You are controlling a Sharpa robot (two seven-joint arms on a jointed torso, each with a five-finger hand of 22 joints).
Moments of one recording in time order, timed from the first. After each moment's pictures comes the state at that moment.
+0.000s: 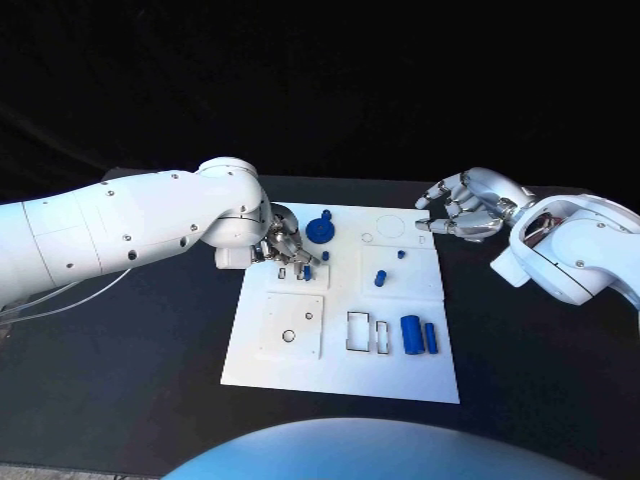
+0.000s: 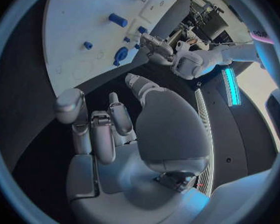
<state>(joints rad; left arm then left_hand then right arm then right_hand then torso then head) 1.32 -0.70 -0.10 1.45 -0.89 0.34 -0.69 1.26 0.28 -0.43 0.29 0.39 0.67 0.07 0.79 0.66 1.22 0.00 1.20 0.96 1.47 -0.07 1.57 1.31 0.05 1.47 0.04 1.50 1.31 1.30 -0.94 -0.15 1.65 -0.96 -0.36 -0.10 1.28 -0.20 0.38 0.13 0.29 0.76 0.16 0.34 0.37 1.30 0.08 1.36 1.25 1.47 0.00 1.56 1.31 0.11 1.32 0.11 1.07 1.12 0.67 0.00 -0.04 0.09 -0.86</state>
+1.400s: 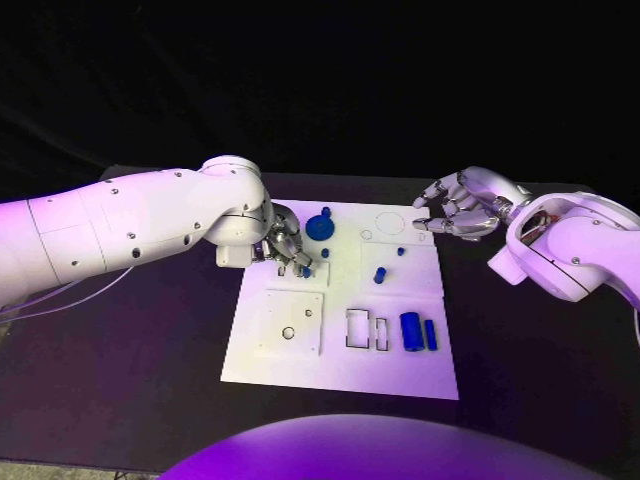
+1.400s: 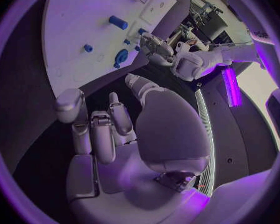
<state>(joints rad) 1.32 -0.68 -0.10 1.43 -0.89 0.36 -0.69 1.29 0.23 -0.42 0.29 0.83 0.70 0.05 0.82 0.70 1.22 -0.02 1.20 0.97 1.47 -0.07 1.57 1.31 0.03 1.46 0.04 1.50 1.31 1.30 -0.93 -0.15 1.64 -0.96 -0.34 -0.10 1.28 -0.20 0.38 0.13 0.29 0.76 0.16 0.34 0.37 1.30 0.08 1.36 1.25 1.47 0.00 1.56 1.31 0.11 1.31 0.11 1.06 1.12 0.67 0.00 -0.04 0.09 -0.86</state>
